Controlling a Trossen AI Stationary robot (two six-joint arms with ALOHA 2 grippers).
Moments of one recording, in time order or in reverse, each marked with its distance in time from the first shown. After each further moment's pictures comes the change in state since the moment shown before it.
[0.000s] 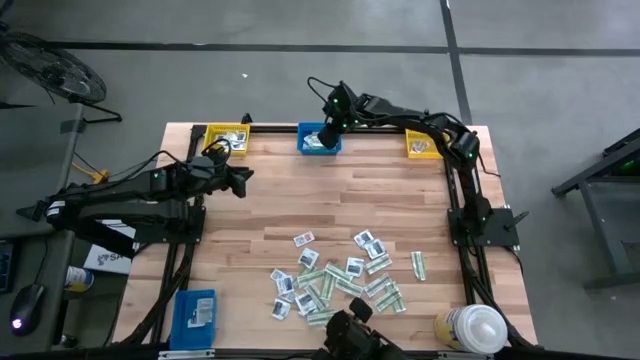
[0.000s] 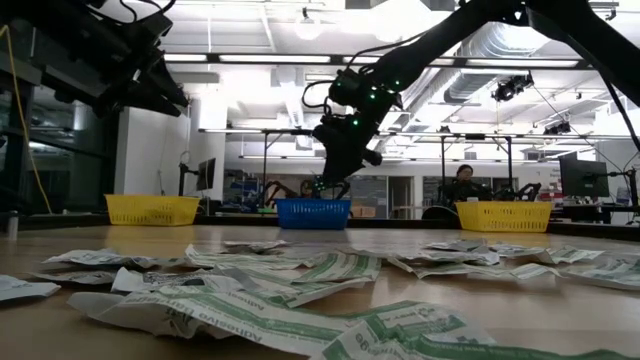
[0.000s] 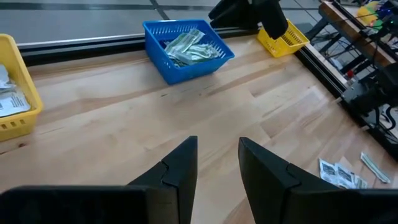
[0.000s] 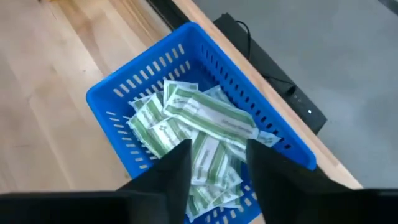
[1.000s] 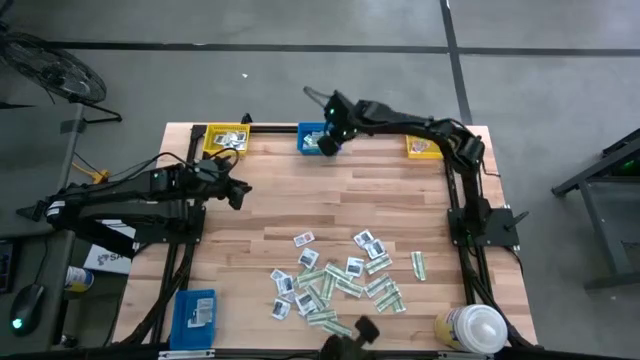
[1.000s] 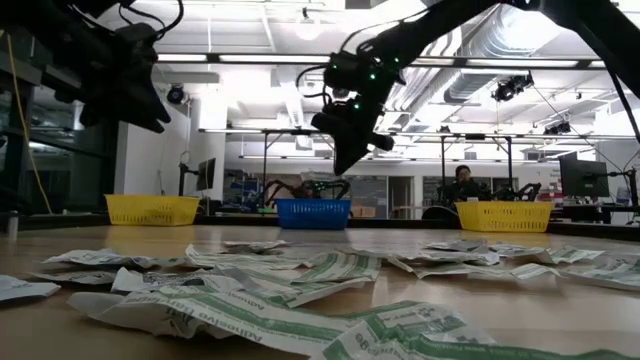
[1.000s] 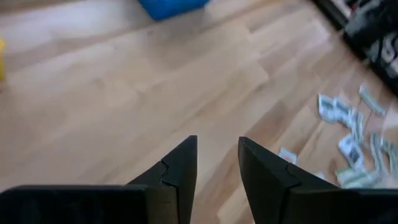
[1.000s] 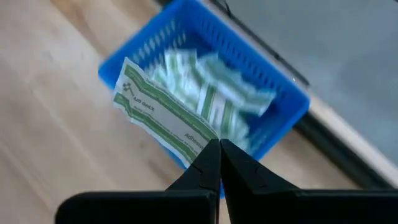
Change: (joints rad) left arm 0.000 0.000 0.000 -0.150 0.180 0.018; right arm 0.092 -0.071 -0.002 -0.170 0.148 0.170
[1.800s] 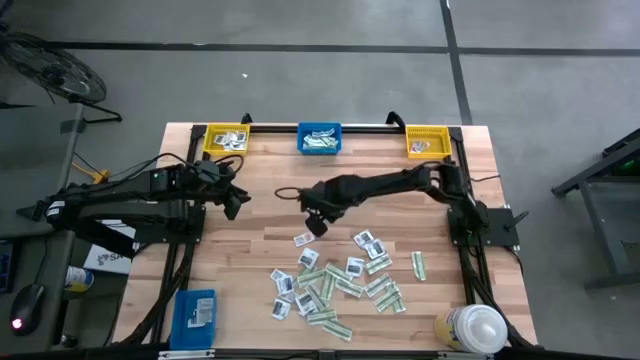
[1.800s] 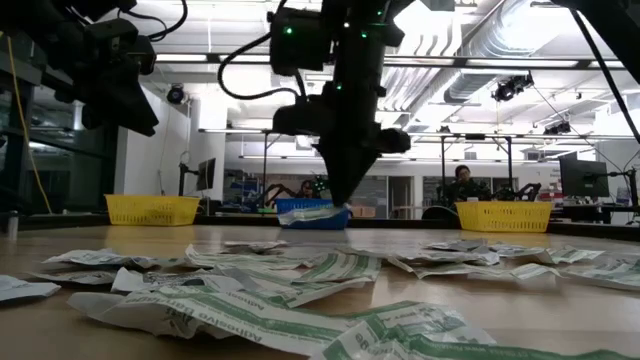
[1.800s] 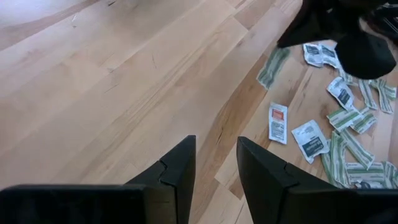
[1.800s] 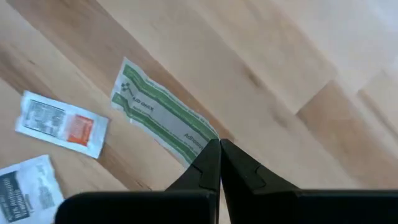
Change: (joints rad) left arm 0.000 0.000 0.001 -0.060 0.147 0.162; right arm 0.527 0.091 -0.004 -0.290 0.066 0.538
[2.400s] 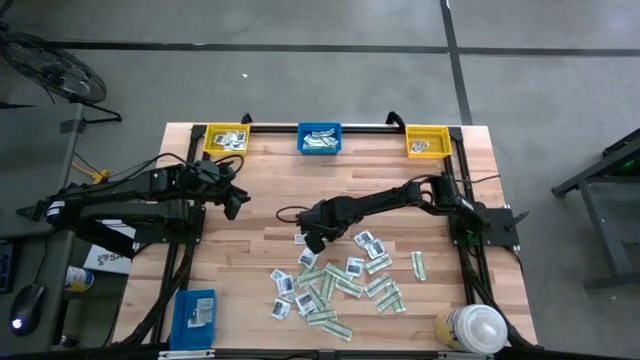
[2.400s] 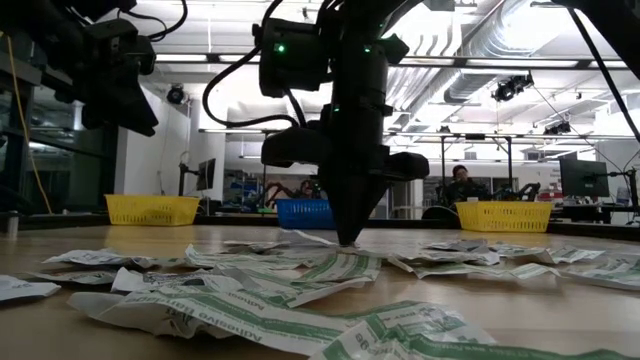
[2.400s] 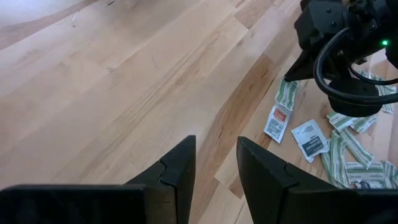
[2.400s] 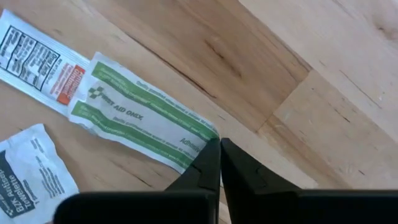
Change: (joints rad) left arm 0.000 0.000 0.000 -0.002 0.002 0.000; right arm 0.119 0.163 -0.038 0.048 -0.134 0.242
